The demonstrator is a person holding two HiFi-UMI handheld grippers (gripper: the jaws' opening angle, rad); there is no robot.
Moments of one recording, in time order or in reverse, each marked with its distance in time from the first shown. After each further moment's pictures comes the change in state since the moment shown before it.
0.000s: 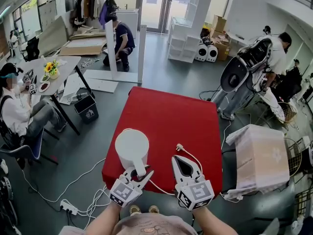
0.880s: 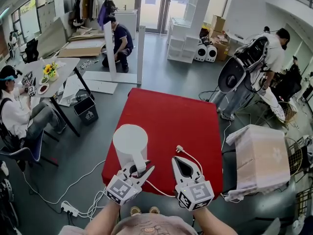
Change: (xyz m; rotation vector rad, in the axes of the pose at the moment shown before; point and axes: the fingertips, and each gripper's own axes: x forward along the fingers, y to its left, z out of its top) left arm 0.008 0.011 0.048 0.018 -0.066 -0.007; right arm 0.000 -0.011 -0.003 -0.004 0.003 -0.005
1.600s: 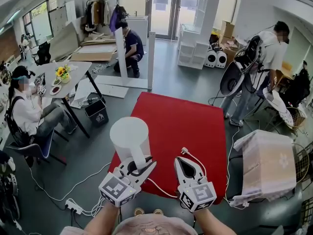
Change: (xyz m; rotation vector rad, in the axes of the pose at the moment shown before) left arm -0.027 -0.011 0.085 -0.002 -0.050 0.073; right arm -0.016 0.008 0.015 0.029 -0.064 0.055
